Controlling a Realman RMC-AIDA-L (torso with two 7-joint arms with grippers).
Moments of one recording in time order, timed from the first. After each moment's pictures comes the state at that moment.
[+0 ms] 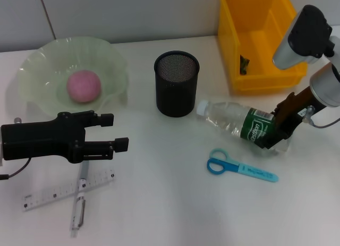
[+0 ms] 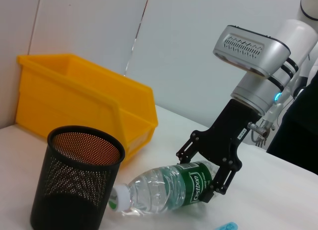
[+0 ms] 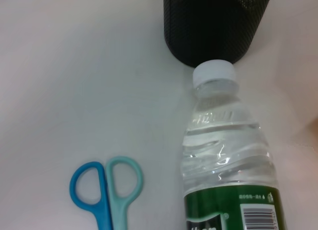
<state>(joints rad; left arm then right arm) -0.51 -2.04 0.85 0.76 1.92 1.64 -1.56 0.71 2.06 -1.04 -1.02 -2.71 -1.47 2.07</state>
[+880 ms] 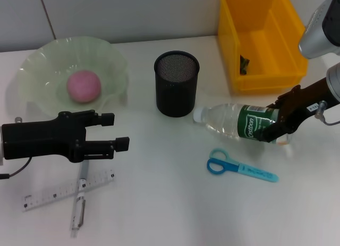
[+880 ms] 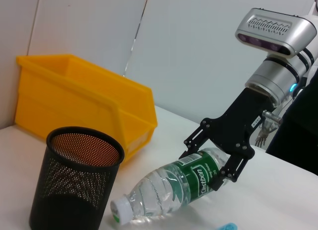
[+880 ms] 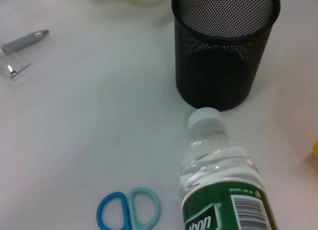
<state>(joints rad) -0.51 -2.05 0.85 0.76 1.92 1.64 -1.56 0.60 2.06 -1.01 -1.18 -2.55 -1.54 2.03</state>
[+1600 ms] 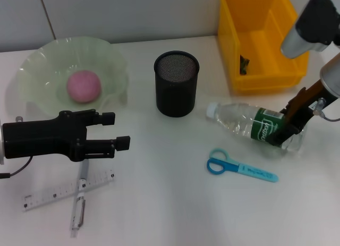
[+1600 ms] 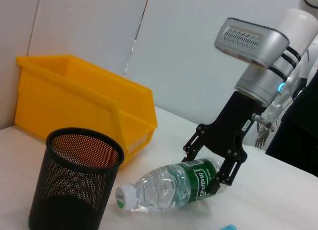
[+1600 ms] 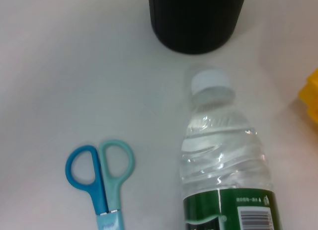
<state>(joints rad) -0.51 -2.05 0.85 0.76 1.92 1.64 -1.57 0.75 2.04 -1.02 -1.03 -2.77 -1.56 2.12</state>
